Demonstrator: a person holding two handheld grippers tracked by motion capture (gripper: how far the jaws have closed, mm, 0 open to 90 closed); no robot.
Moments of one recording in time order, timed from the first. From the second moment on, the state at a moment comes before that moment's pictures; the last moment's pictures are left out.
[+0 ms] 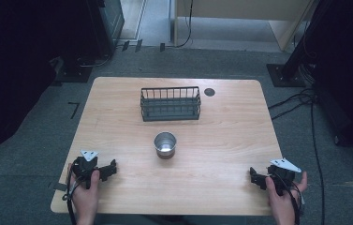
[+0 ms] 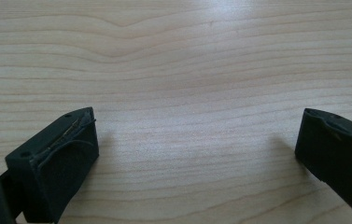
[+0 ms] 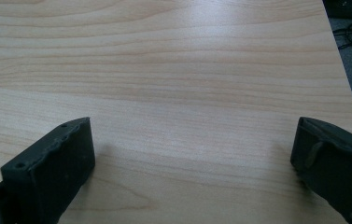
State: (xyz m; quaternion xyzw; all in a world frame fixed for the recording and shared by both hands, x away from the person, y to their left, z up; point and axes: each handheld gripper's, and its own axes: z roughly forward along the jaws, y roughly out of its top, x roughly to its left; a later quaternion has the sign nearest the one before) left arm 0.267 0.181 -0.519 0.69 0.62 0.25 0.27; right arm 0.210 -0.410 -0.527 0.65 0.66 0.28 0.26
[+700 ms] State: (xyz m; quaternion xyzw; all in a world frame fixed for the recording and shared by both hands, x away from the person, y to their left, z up) left arm 0.266 0.180 -0.519 0.69 0.62 0.25 0.27; right arm 0.214 -0.410 -0.524 0.65 0.66 0.27 0.25
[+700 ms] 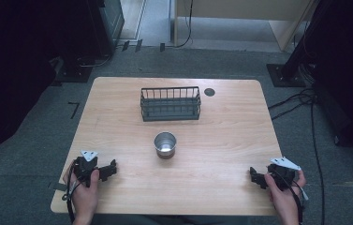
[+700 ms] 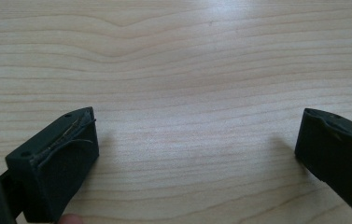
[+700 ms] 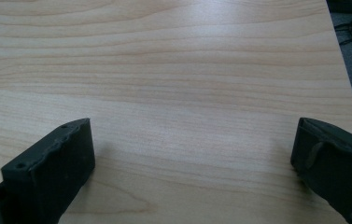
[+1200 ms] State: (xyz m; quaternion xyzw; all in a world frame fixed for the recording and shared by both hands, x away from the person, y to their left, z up) left arm 0.266 0.178 -0.519 0.69 0.62 0.25 0.27; right arm 0.220 -0.395 -0.494 0.63 0.66 0.32 0.25
